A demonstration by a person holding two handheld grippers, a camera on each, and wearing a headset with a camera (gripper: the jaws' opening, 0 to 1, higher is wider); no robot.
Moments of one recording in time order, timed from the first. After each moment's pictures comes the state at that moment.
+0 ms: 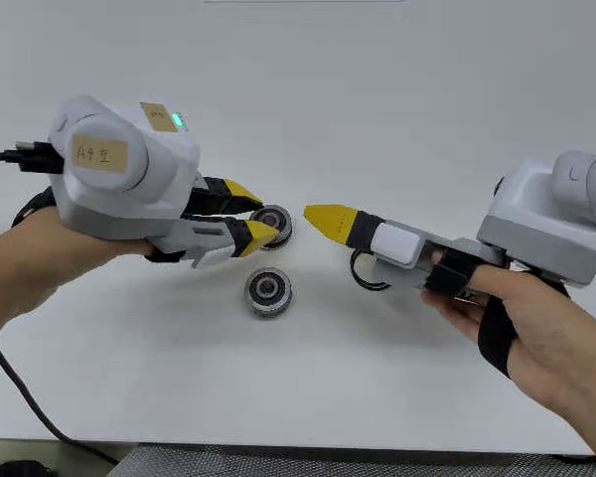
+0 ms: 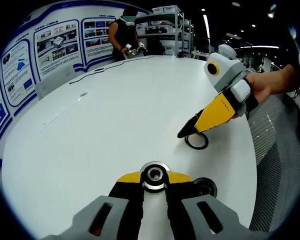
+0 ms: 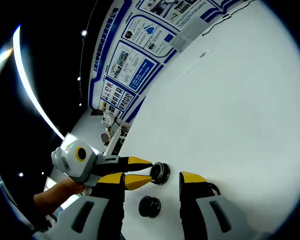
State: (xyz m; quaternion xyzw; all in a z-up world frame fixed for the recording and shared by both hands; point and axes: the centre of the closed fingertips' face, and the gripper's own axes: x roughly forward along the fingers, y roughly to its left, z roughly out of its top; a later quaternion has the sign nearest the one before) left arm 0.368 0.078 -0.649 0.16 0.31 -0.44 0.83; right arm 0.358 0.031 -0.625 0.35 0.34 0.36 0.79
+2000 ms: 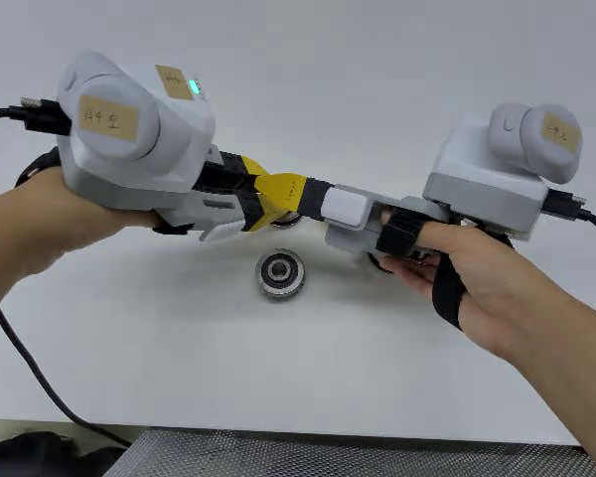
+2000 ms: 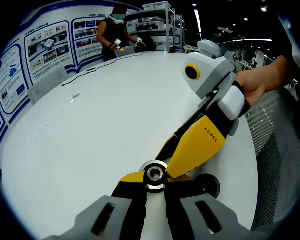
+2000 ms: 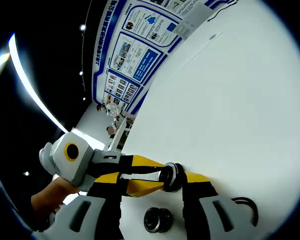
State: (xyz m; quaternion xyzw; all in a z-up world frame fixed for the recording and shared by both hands) left arm 0.369 0.077 -0.654 0.19 0.31 -0.47 0.81; right arm 0.365 0.079 -0.637 0.35 0.37 0.40 0.76
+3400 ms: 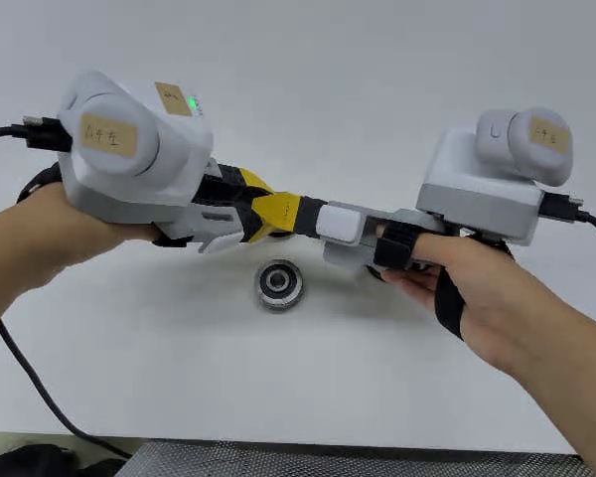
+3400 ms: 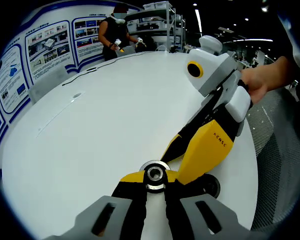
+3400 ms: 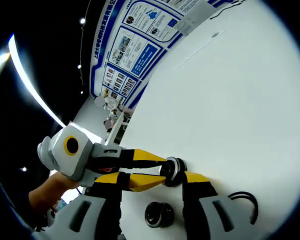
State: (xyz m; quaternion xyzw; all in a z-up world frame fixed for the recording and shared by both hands) left arm 0.369 0.075 -0.654 0.19 0.31 -0.46 0.81; right arm 0.358 0.082 -0.638 0.33 0.39 0.40 0.76
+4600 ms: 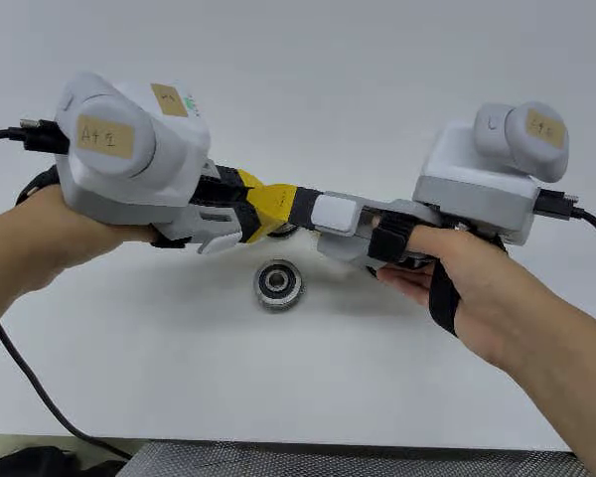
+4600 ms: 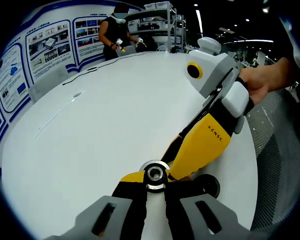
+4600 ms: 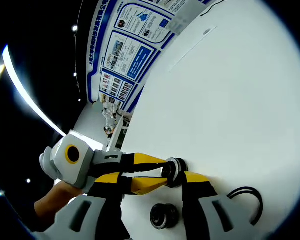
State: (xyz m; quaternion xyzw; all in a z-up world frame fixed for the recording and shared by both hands) left arm 0.369 0.076 -0.654 0.19 0.31 -0.46 0.81; right arm 0.360 0.079 -0.637 0.37 0.40 0.38 0.75
